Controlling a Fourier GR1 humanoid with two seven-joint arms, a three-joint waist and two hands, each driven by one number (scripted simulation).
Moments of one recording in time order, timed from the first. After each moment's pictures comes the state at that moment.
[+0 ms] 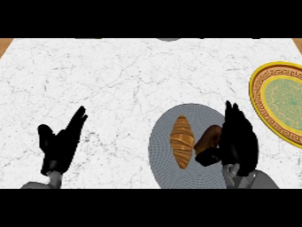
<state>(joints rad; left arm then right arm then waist) -0.01 0.25 -0.23 -1.43 0.26 0.19 0.15 -0.21 -0.23 0.51 -1.73 0.90 -0.03 1.24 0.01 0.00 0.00</state>
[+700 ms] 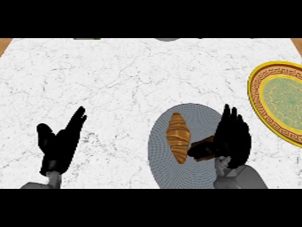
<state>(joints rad) -0.01 0.24 -0.22 -1.44 0.25 0.19 0.18 -0.18 -0.08 0.38 -1.59 1.05 0.06 1.18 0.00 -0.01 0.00</state>
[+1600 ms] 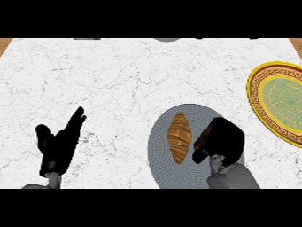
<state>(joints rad) 0.01 0.22 -0.19 -1.46 0.22 0.18 0.19 -0.18 -0.02 0.34 -1.51 1.18 0.16 1.10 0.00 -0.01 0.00</state>
